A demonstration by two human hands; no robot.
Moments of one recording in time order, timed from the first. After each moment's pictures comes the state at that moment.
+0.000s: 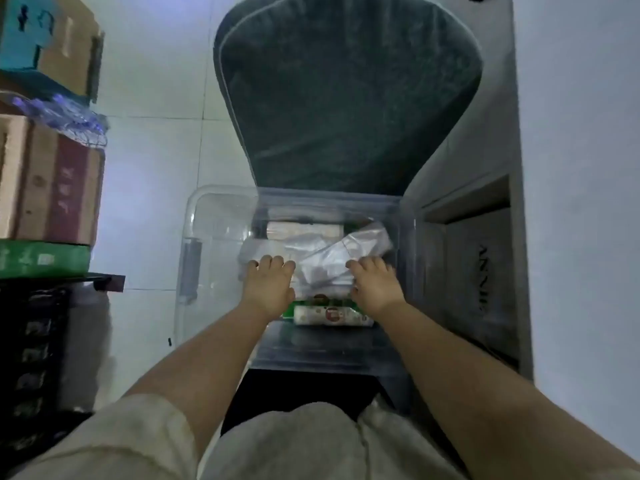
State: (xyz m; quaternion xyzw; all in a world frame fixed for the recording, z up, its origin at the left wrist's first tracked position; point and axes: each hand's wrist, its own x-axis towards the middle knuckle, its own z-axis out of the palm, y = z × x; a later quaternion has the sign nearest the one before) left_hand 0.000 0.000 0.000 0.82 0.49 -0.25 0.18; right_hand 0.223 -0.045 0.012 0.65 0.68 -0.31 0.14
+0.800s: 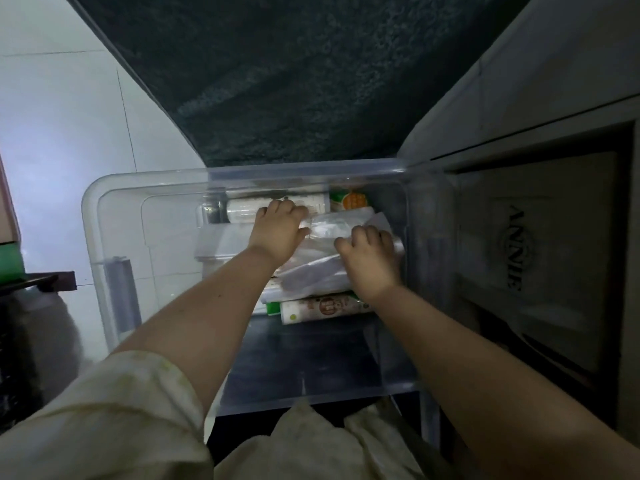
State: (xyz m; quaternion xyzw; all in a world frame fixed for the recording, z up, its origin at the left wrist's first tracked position) left_hand 0.064 0.083 -0.127 0.82 0.45 -0.16 0.32; right_hand 0.221 -0.020 -0.066 0.67 0.70 -0.15 0.16
